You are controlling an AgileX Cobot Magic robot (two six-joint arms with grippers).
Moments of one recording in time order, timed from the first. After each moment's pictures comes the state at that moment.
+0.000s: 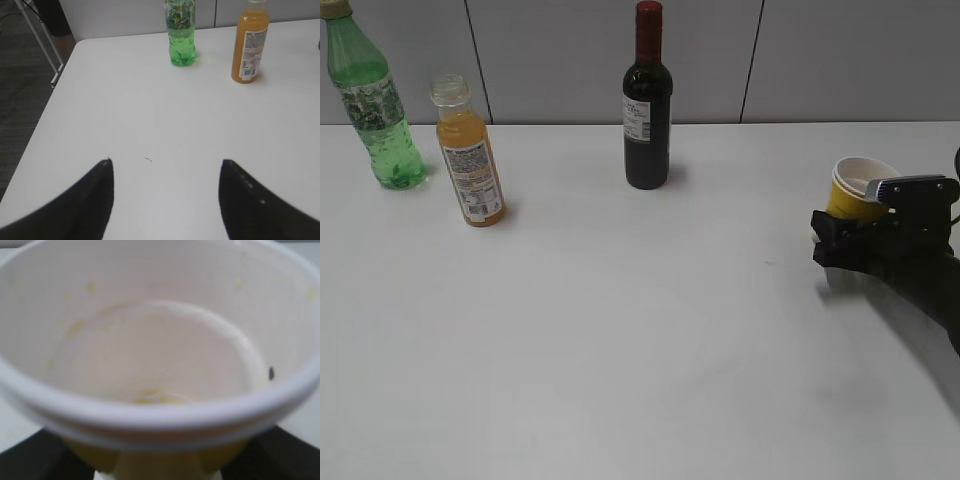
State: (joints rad) left arm -0.03 0.00 -0.50 -0.02 1.03 0.08; right arm 0.04 2.21 -0.61 -0.15 -1.22 0.09
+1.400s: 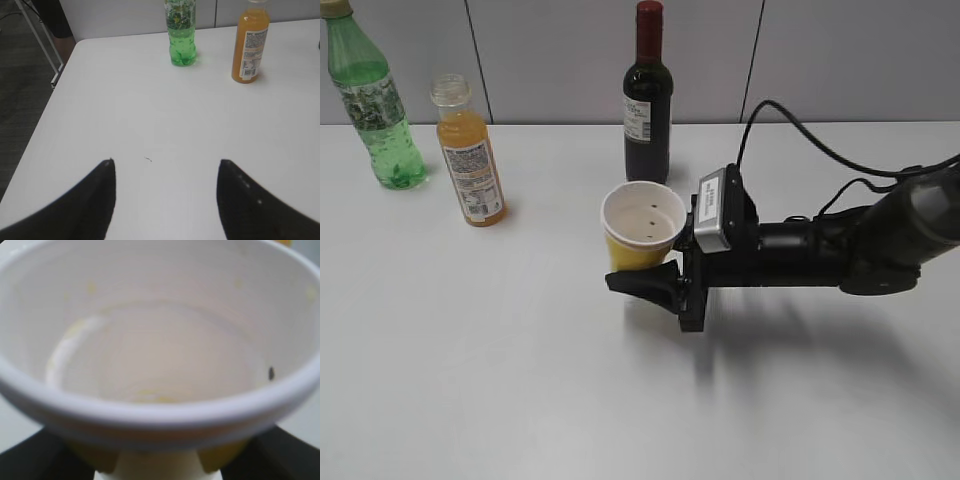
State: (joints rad) left arm -0.03 0.00 -0.50 -0.02 1.03 0.08; right arm 0.33 2.23 -0.95 -1.14 -1.22 0.30
